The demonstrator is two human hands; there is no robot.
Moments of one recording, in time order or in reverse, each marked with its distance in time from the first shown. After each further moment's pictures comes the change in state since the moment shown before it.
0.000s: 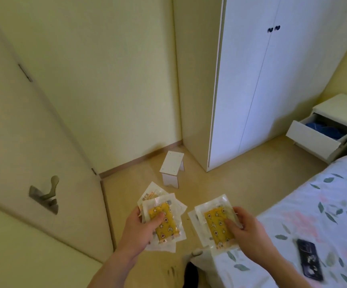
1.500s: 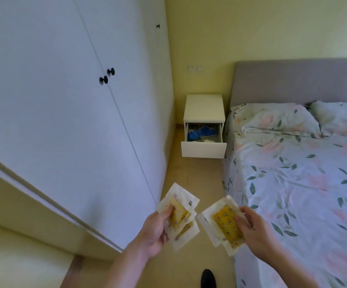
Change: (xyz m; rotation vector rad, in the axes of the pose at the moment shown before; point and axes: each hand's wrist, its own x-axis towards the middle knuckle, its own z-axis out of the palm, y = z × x) left_hand 0.611 0.279 0.547 0.269 -1.064 -0.399; right_hand 0.515 0.000 -0.303 0.214 0.834 0.433
